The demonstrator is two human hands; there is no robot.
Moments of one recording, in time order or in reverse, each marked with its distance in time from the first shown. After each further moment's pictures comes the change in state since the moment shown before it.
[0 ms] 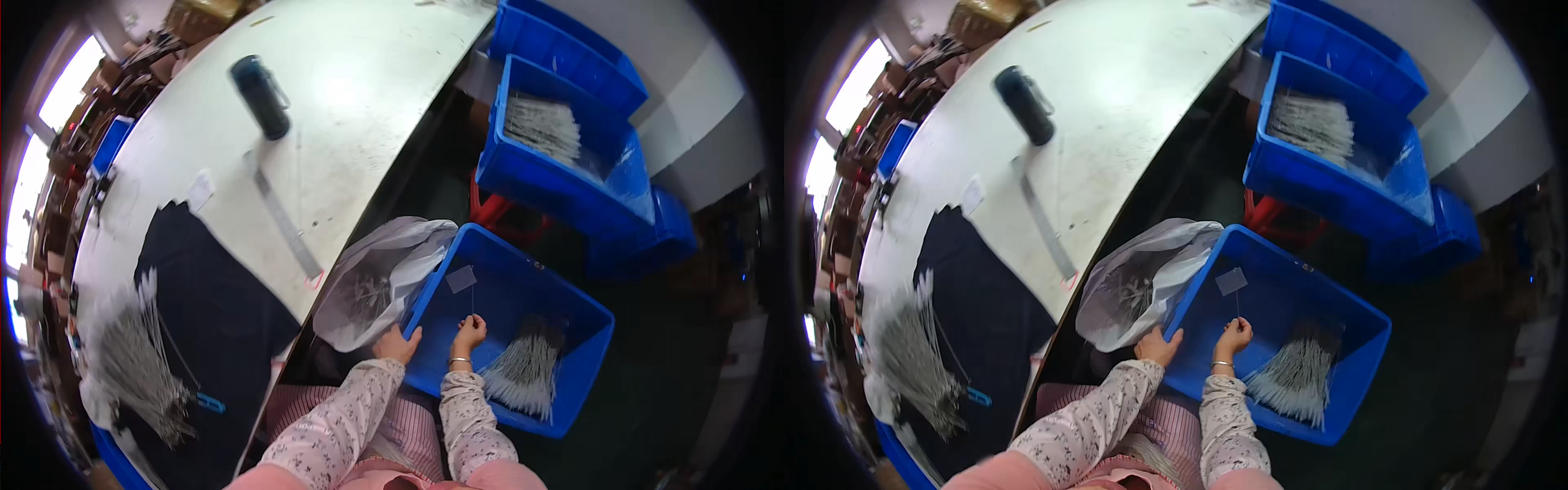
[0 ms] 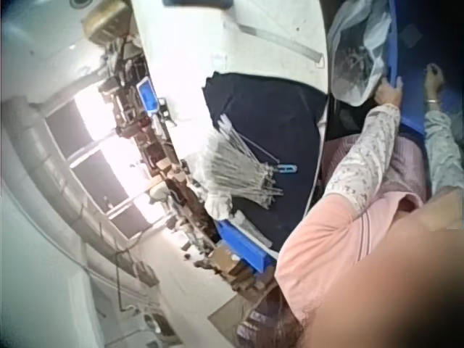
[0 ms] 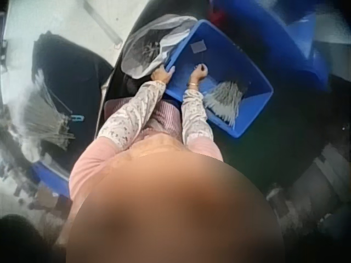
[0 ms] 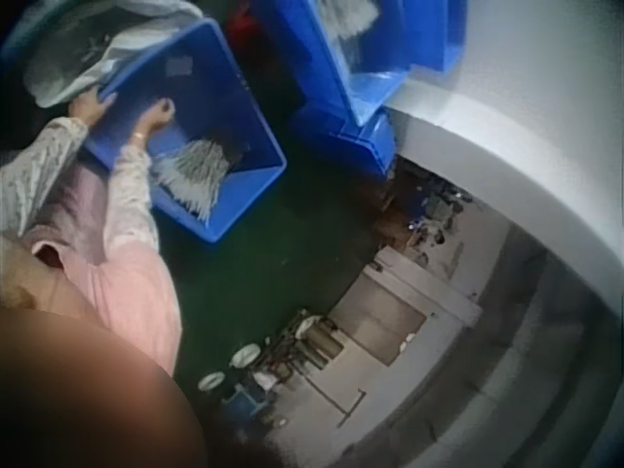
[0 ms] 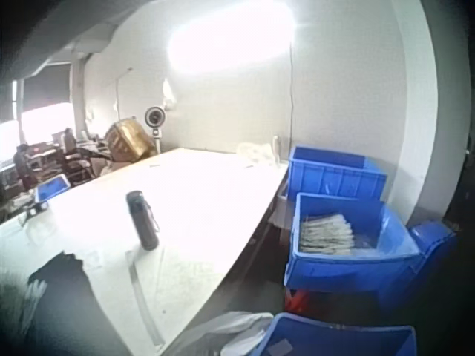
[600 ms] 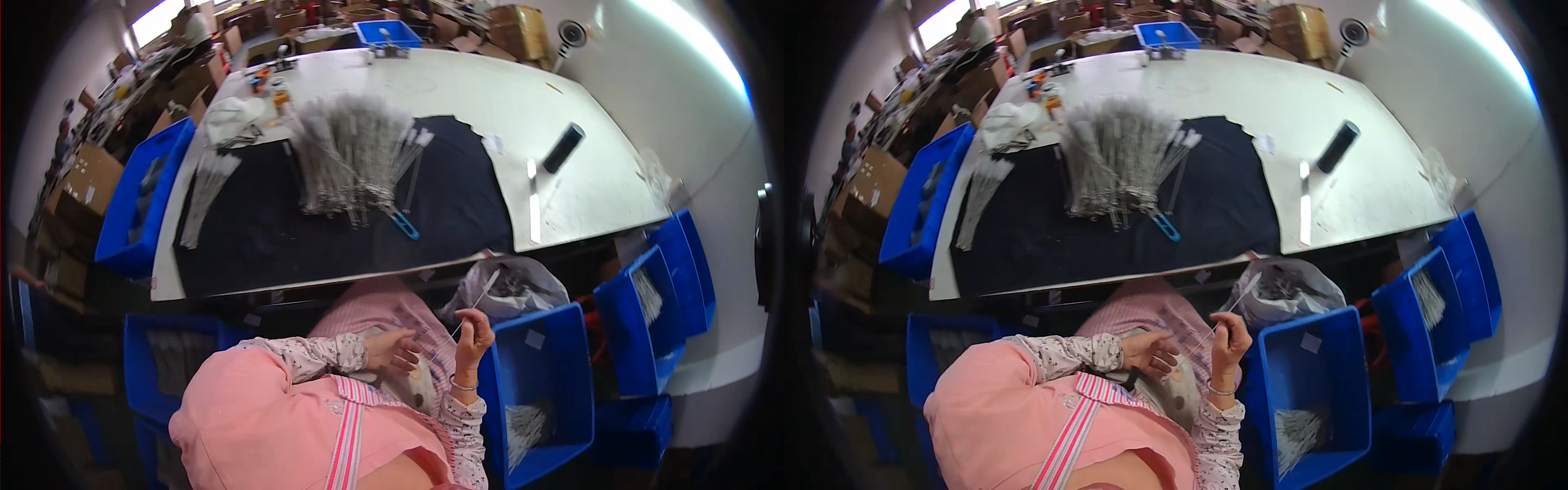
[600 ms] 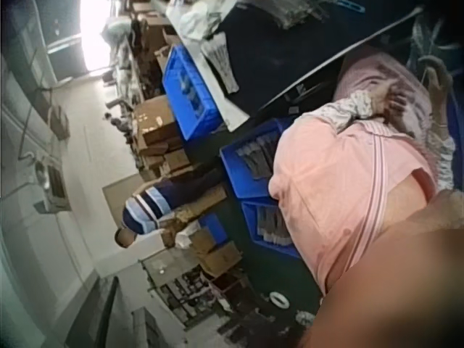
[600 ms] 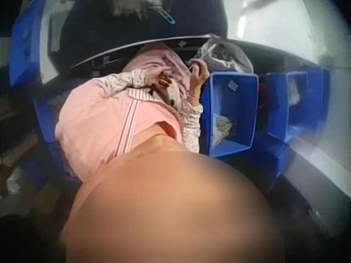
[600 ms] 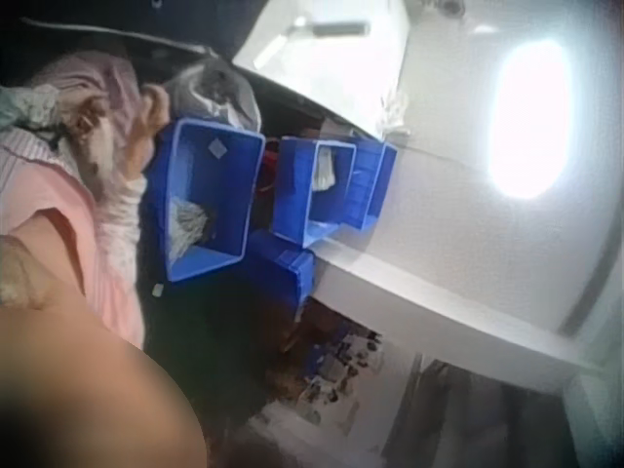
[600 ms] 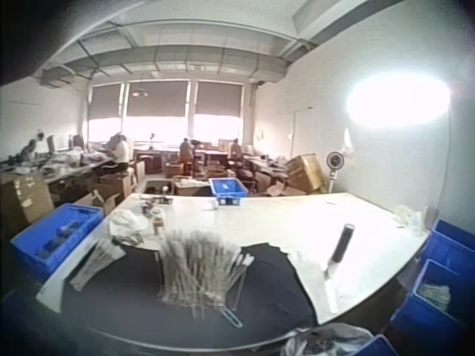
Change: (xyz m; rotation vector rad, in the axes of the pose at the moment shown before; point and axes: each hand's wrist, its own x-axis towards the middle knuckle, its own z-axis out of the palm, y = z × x) left_hand -0.294 -0.233 -0.117 -1.630 -0.594 -0.417; right_hand -0.345 -0.194 -0.112 0.156 -1.496 -0.706
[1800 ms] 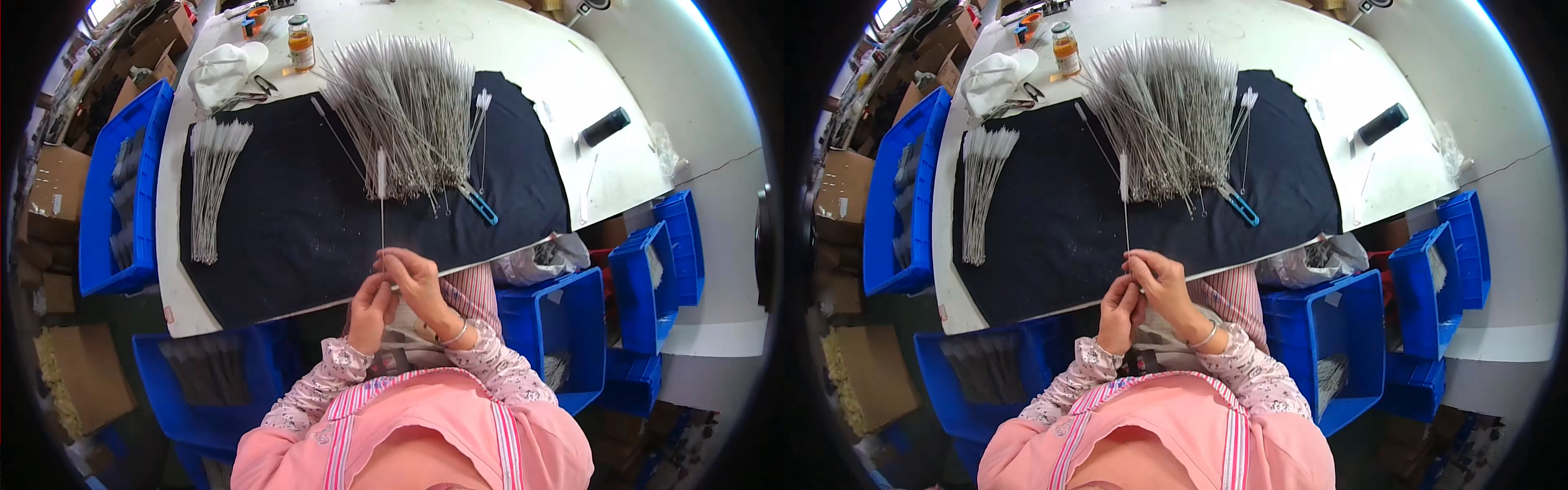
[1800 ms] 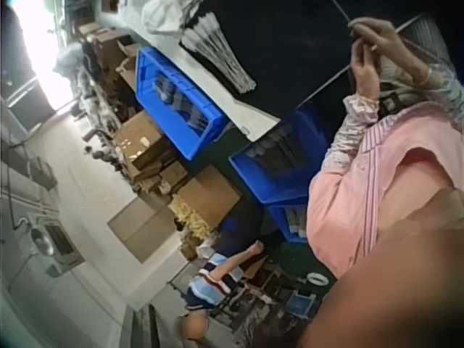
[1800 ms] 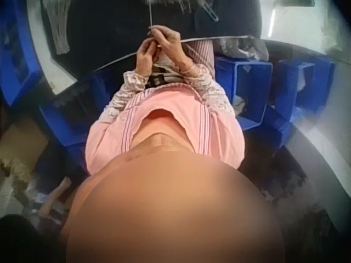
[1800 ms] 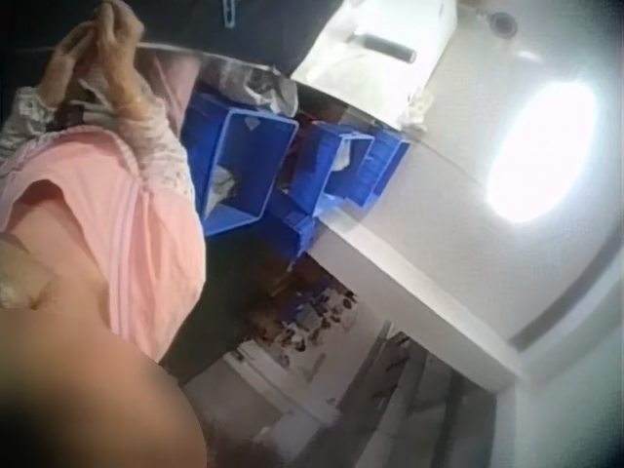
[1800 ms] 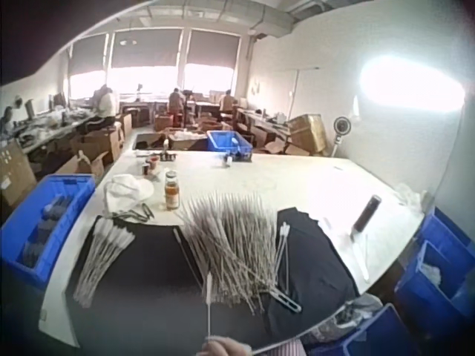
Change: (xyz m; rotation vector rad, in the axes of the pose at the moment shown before) left_hand -0.145 0.034 -0.123 -0.342 0.269 1.007; right_hand 0.007 -0.063 0.290 0.174 -0.572 0.440
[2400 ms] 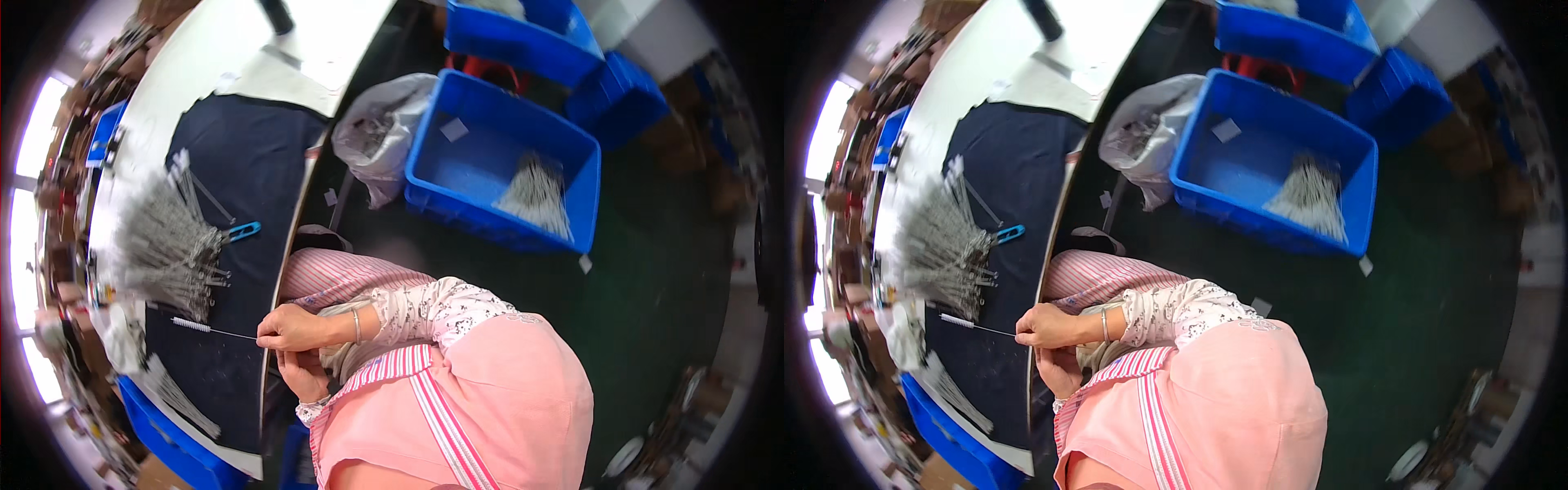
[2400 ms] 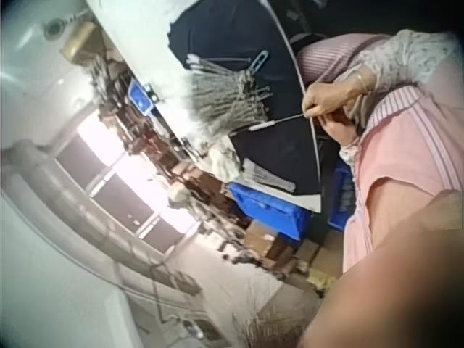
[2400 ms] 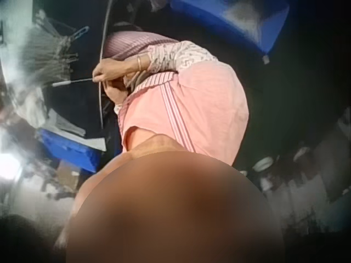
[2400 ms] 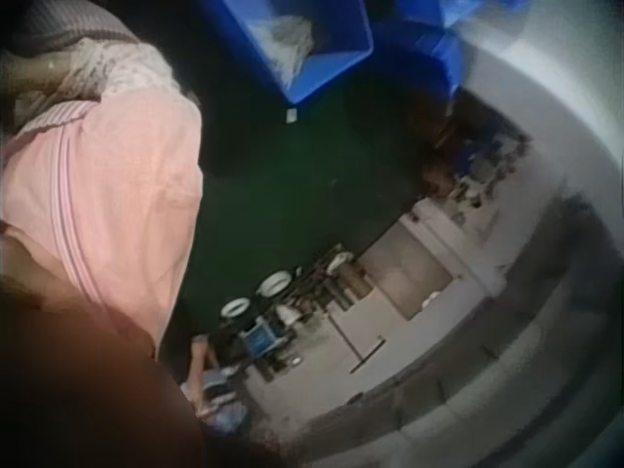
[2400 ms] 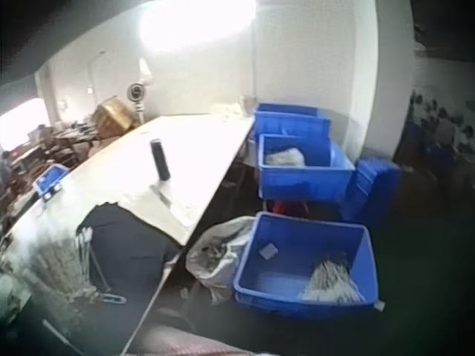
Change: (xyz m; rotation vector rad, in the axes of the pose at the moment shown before) left_hand -0.038 -0.062 0.081 0.190 0.023 -0.073; right_hand -0.071 0.014 -0.084 -0.020 0.176 -0.218
